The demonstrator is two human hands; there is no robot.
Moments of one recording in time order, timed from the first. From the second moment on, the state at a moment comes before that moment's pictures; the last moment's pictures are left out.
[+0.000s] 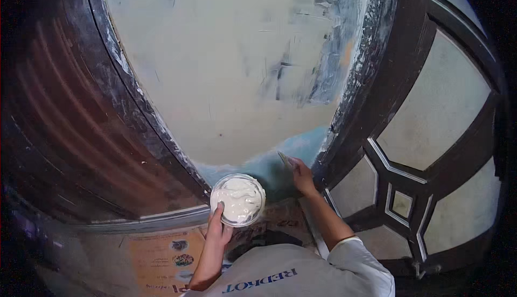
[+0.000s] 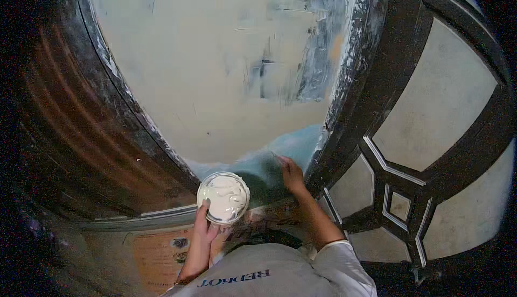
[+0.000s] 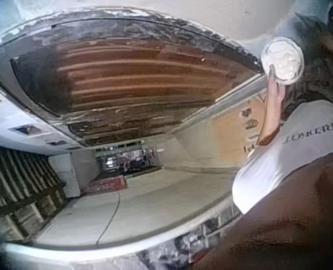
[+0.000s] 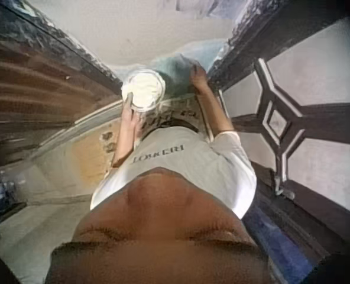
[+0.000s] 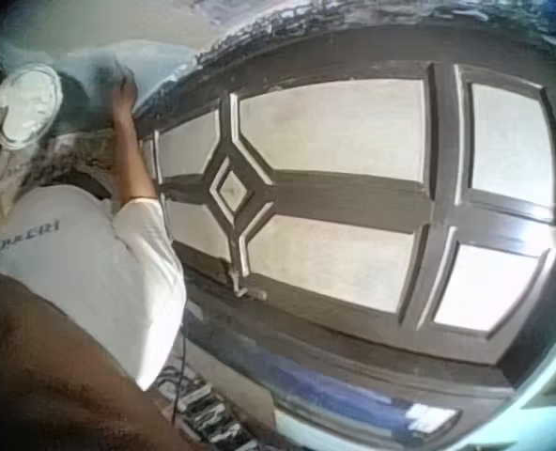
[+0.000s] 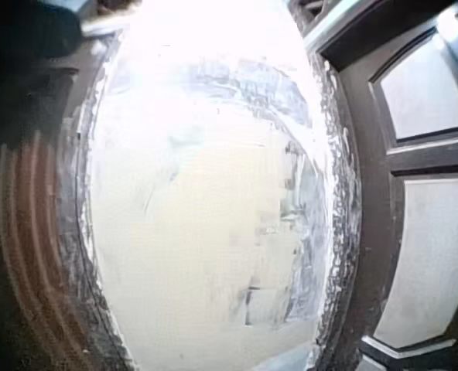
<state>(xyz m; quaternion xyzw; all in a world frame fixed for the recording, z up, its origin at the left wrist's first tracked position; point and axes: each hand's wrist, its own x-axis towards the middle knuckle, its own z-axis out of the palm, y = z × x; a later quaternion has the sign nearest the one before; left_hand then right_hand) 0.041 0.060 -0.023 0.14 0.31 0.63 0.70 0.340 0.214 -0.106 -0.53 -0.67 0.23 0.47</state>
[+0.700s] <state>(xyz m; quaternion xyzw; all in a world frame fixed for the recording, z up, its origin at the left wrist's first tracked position) 0.194 0.065 0.022 0.13 0.39 0.65 0.64 0.415 0.147 0.035 -0.28 -0.73 0.34 0.52</state>
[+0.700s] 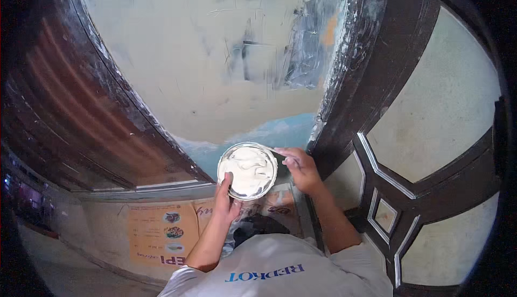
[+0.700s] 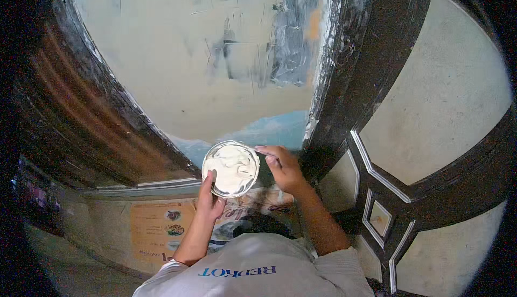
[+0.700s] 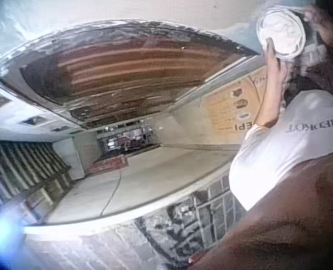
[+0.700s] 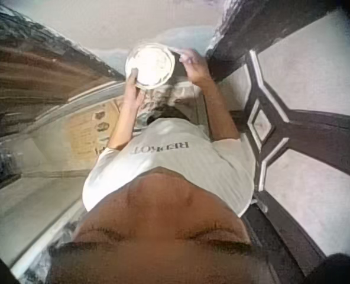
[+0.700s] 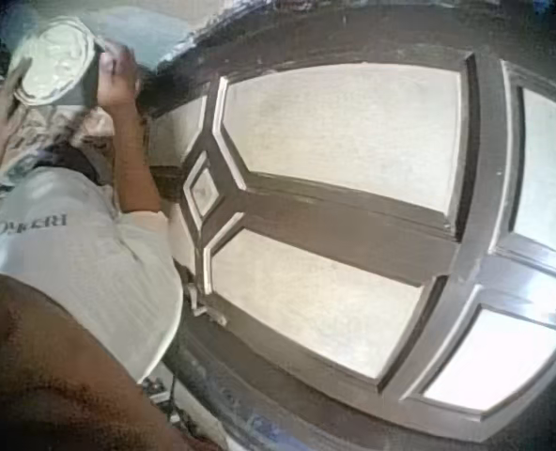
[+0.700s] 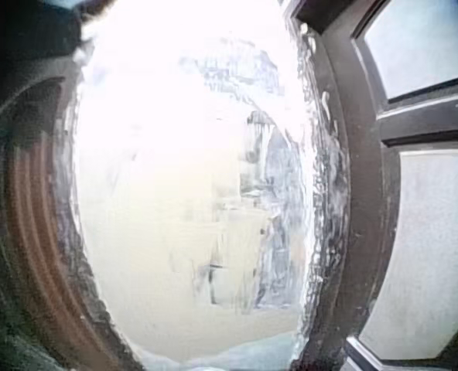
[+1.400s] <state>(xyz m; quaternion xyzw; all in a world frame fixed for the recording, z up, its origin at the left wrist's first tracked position) 0.223 0.052 0.013 0.15 0.36 0.70 0.60 0.453 0.156 0.028 -0.40 -0.75 0.27 0.46</state>
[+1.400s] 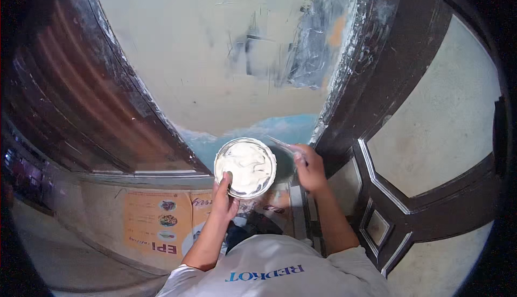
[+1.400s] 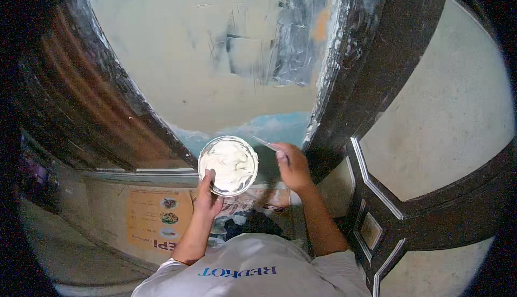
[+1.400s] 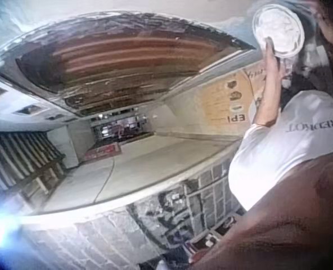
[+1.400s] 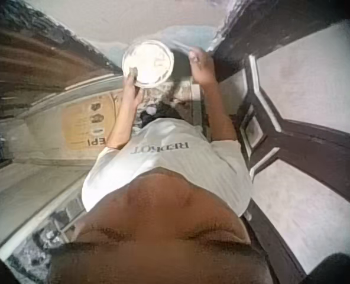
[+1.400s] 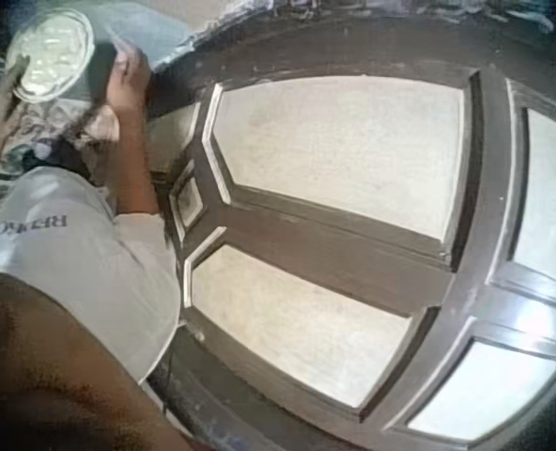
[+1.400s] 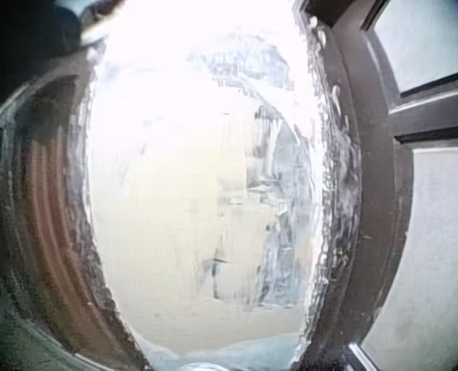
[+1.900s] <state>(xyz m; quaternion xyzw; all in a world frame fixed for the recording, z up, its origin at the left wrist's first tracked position) 0.235 0.042 0.004 0.32 0.48 0.73 0.37 0.459 0.138 0.072 -0.44 -0.72 0.37 0.38</state>
